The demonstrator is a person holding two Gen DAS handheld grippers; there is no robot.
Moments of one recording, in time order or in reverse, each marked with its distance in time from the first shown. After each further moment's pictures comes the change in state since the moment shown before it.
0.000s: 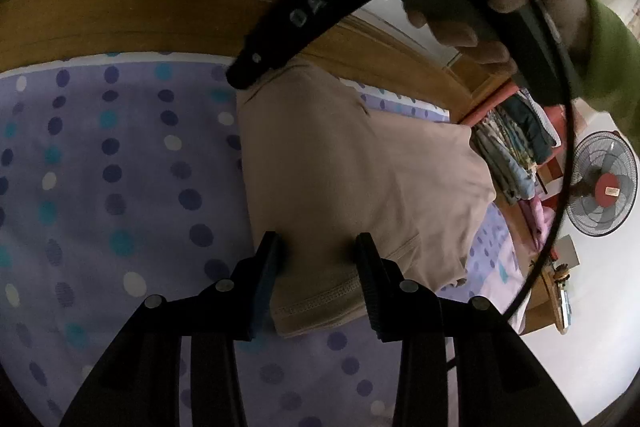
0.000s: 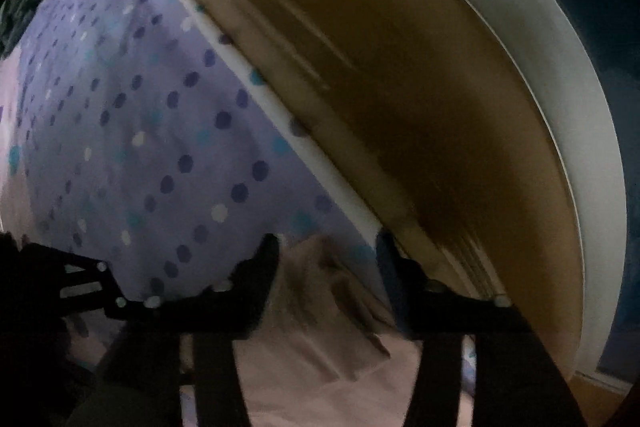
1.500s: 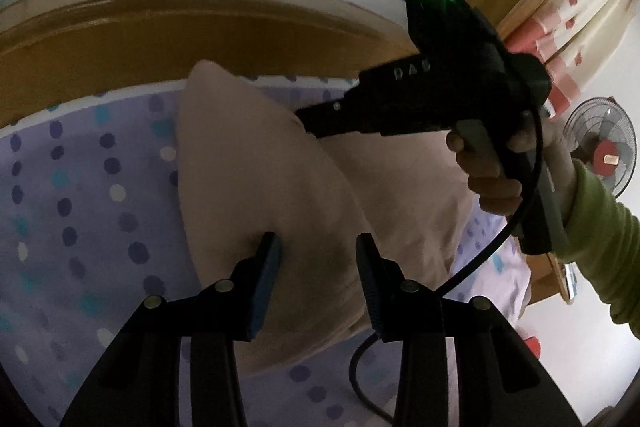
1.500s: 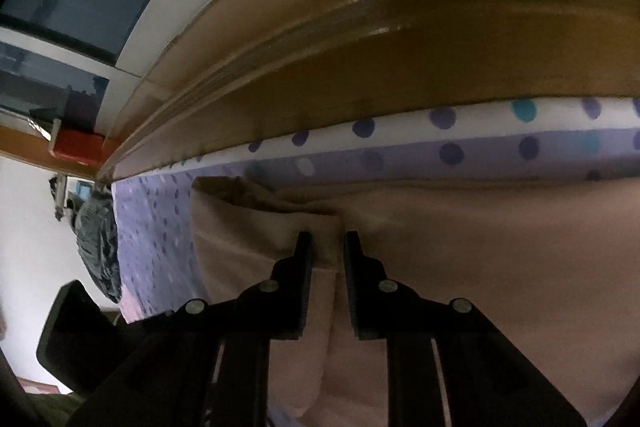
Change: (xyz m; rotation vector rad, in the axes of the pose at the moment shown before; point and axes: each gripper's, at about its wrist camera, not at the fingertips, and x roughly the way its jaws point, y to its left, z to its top) left arm 0.005 -0.034 0.035 0.090 0.085 -0.008; right arm -0.005 -0.130 -0.211 0.902 -0.344 0.615
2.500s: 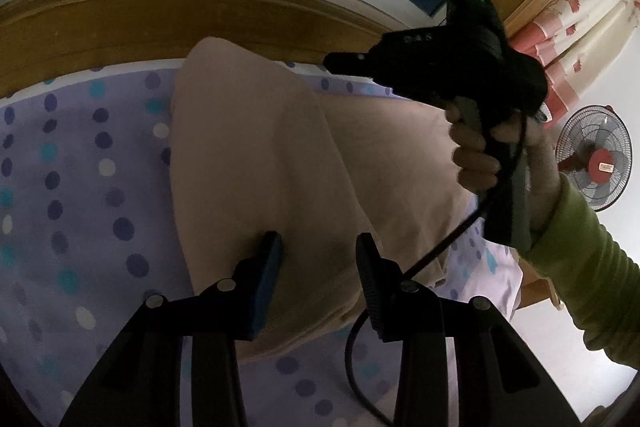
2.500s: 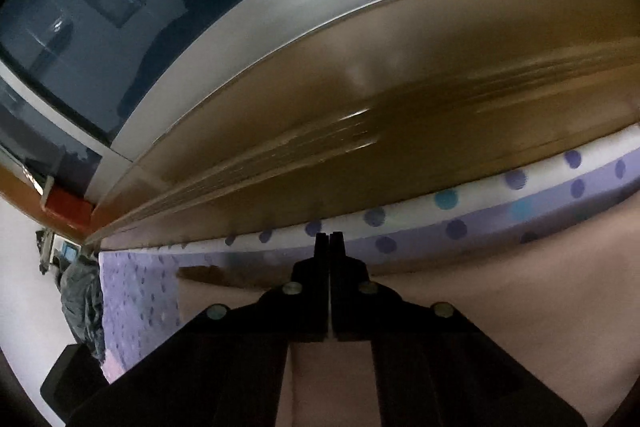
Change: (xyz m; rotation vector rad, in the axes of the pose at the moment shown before) left arm 0.000 0.002 -0.010 -0.040 0.013 -0.030; right arm 0.013 0.013 -0.010 -0.013 -0.318 -0.076
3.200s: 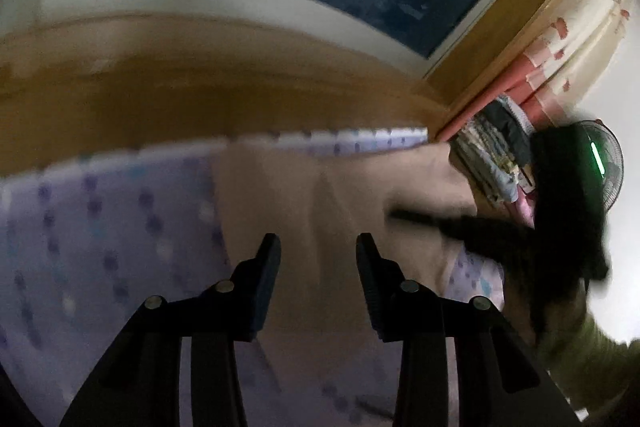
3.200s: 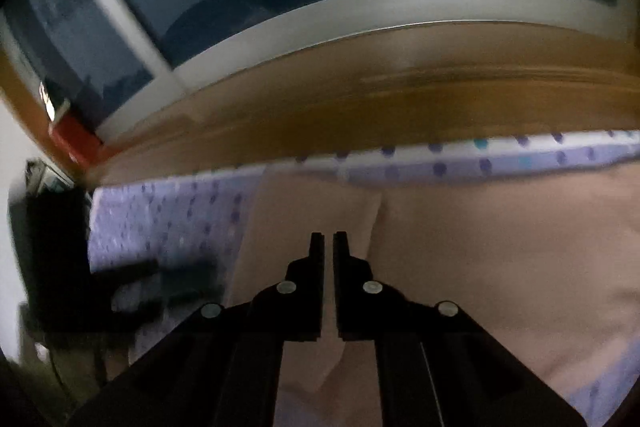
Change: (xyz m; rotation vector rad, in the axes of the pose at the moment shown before) left arm -0.027 0.019 0.043 0.053 -0.099 -0.020; right arm -0.030 0.088 -0.105 -0.192 -0.064 -0.090
